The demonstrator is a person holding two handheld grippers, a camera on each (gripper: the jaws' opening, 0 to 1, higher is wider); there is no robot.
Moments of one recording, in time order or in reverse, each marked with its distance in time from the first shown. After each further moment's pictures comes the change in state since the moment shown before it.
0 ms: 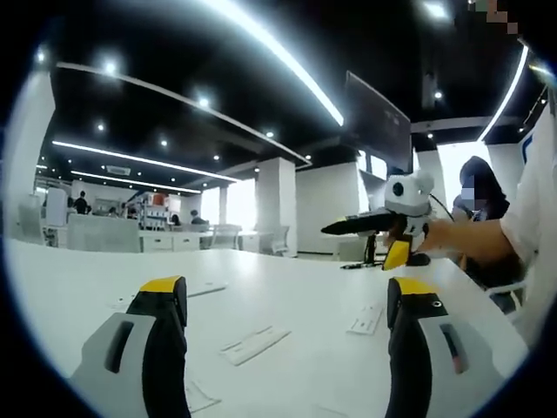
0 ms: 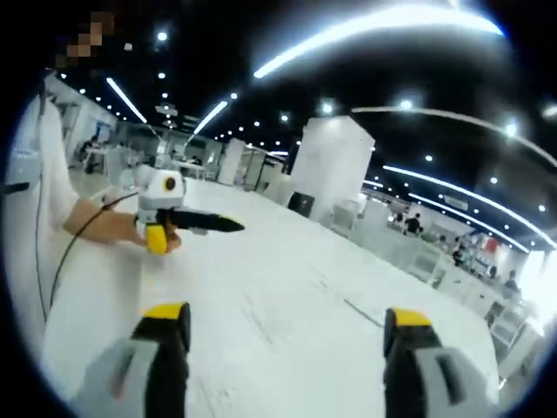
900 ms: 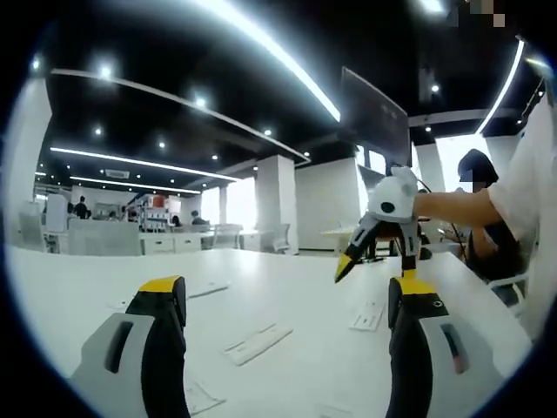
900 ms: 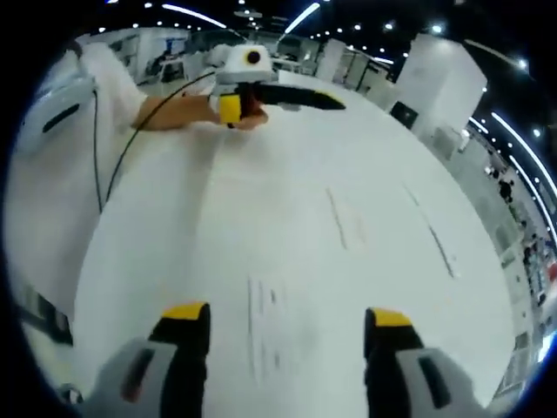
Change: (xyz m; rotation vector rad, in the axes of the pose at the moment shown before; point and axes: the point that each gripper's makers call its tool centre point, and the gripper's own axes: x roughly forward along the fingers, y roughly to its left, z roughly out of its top) left arm -0.002 -0.001 0.000 0.028 0.009 0.000; right arm -0.009 0.049 -0.086 -0.179 0.522 0.465
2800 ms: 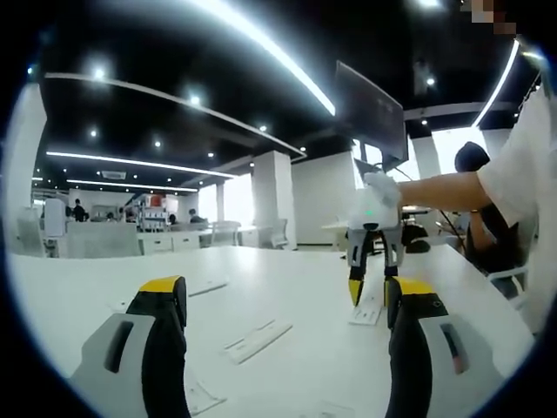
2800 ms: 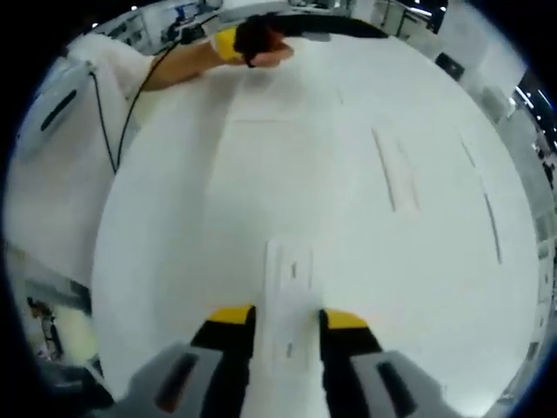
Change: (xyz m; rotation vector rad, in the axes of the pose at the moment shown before) left arm 0.002 -0.002 -0.005 0.024 0.026 -0.014; right arm 0.022 0.011 -0.028 -0.014 0.287 0.216
